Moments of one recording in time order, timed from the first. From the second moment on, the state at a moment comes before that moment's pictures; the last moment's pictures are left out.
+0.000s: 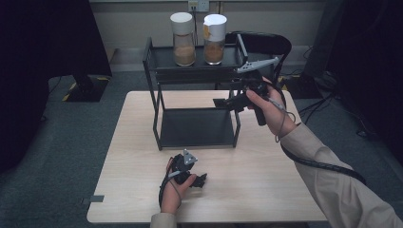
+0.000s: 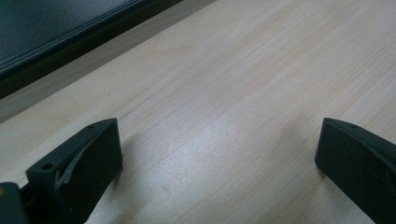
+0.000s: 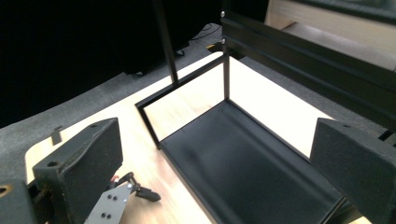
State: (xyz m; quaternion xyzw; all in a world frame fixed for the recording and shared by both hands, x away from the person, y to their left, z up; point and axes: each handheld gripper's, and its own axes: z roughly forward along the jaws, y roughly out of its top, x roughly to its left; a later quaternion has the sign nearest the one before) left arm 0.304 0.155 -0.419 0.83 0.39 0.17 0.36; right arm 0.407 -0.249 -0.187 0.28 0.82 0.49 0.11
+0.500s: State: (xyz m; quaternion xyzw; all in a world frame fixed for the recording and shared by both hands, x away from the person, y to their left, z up) left arm 0.304 0.155 -0.419 0.83 0.39 0.17 0.36; right arm 0.396 -0.259 -0.209 0.28 0.82 0.49 0.10
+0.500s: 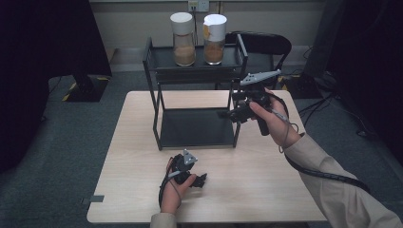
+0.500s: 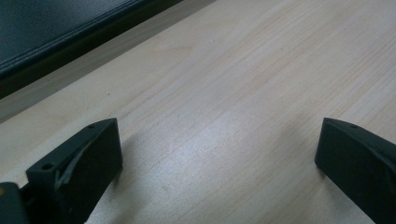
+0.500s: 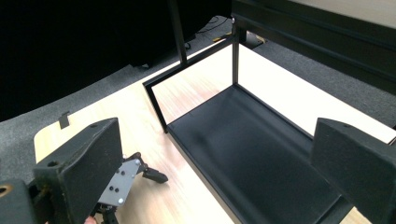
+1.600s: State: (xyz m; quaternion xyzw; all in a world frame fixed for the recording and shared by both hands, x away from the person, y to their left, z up) left arm 0.304 0.155 -0.419 0.83 0.39 0.17 0.36; right arm 0.386 -0.288 -0.269 0.29 0.82 0.49 0.07
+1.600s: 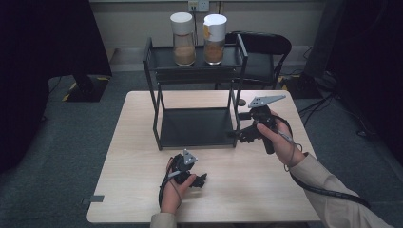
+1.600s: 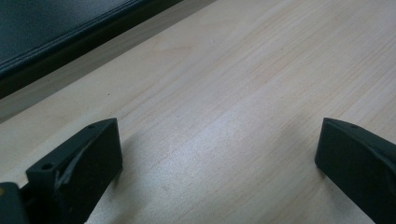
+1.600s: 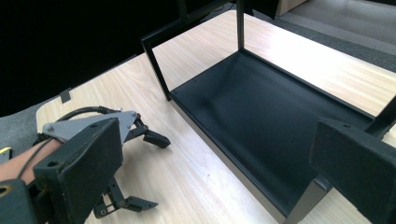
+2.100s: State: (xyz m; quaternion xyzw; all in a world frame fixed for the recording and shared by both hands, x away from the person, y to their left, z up) left arm 0.304 0.155 -0.419 0.83 0.39 0.17 0.36; right arm 0.379 -0.304 -0.291 0.29 0.82 0.49 0.07
